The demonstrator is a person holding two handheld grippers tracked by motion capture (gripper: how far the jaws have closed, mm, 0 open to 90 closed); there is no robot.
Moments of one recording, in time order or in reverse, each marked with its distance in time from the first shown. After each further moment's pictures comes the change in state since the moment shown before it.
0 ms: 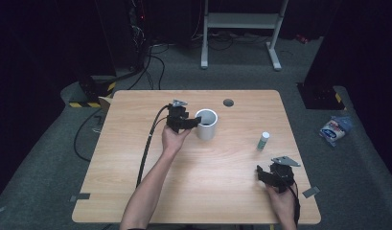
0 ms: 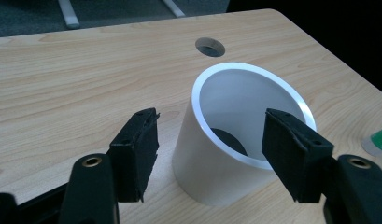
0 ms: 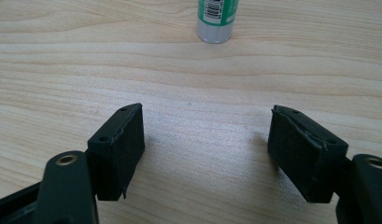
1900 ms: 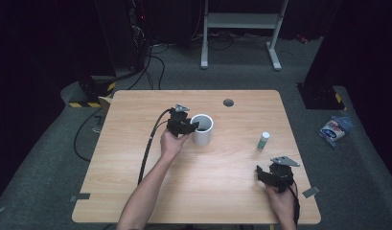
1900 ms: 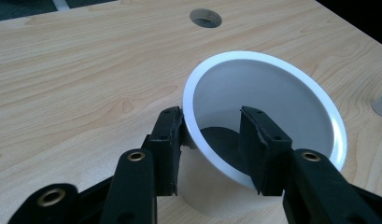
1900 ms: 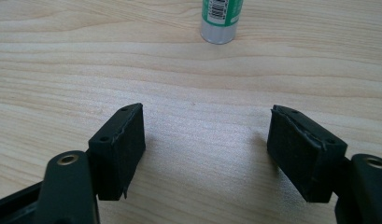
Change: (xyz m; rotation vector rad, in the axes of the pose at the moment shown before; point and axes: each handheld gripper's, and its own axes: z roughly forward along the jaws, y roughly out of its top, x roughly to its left) left arm -0.002 -0.014 -0.003 0.073 -0.013 0.069; right arm 0.002 0.000 0.000 0.002 0.006 0.002
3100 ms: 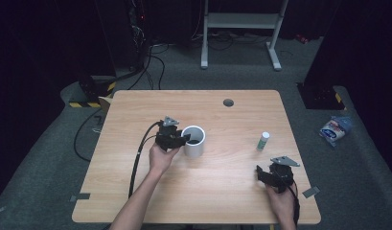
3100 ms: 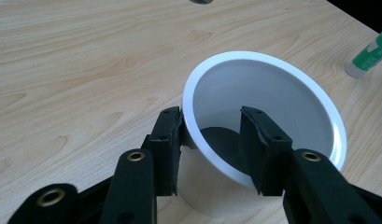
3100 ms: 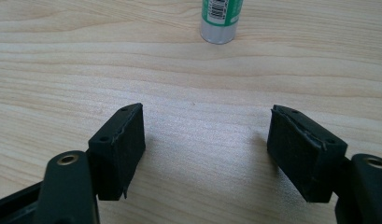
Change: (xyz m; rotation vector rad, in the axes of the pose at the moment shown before) left arm -0.006 -0.041 -0.048 -0.004 -0.003 0.015; right arm 0.000 0.000 0.000 0.001 0.000 0.002
